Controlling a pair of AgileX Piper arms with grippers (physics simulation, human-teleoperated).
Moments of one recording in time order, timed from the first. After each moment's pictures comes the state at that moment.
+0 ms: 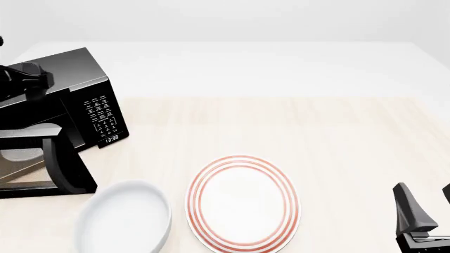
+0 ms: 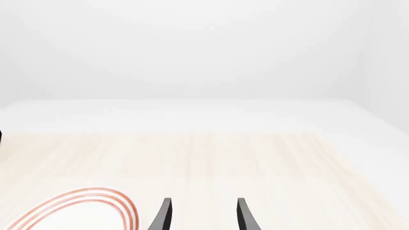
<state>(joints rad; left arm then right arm) 0.13 1.09 -1.03 0.51 0.07 0.00 0.00 0.00 0.00 0.00</state>
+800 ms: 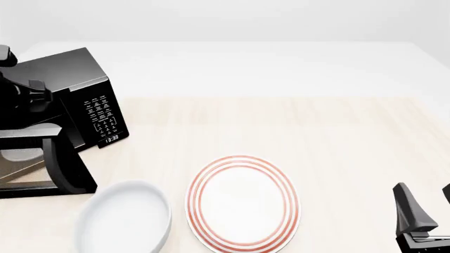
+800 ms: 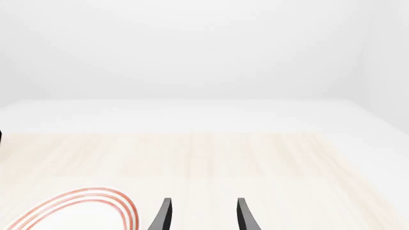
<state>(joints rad) 0.24 1.27 -1.03 0.46 0.13 0.00 0.00 0.00 0.00 0.00</state>
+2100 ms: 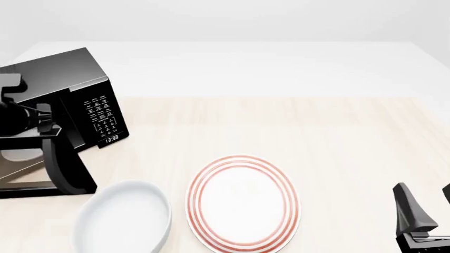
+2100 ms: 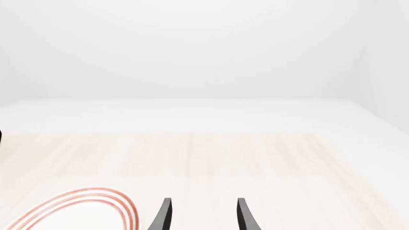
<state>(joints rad) 0.30 1.37 -0.94 0.36 0.12 0.00 0.00 0.00 0.00 0.00</state>
